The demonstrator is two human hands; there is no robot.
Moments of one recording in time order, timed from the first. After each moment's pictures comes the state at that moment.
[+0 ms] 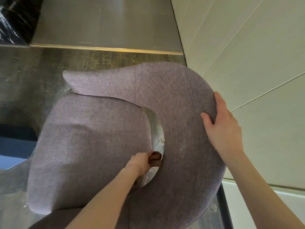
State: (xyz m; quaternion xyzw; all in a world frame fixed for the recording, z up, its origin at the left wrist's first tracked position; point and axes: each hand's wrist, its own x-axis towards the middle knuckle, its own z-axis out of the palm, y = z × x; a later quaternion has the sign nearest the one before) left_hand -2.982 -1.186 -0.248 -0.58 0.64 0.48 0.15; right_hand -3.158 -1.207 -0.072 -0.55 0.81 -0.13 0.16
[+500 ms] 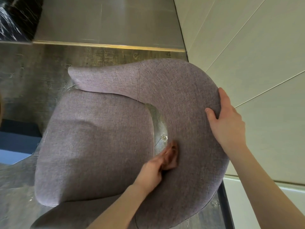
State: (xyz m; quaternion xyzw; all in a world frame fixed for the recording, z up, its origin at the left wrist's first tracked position) left_hand -2.984 -1.134 -0.242 -0.46 0.68 0.54 -0.17; right_hand -3.156 -1.208 -0.071 -0.54 0.82 -0.13 0.17
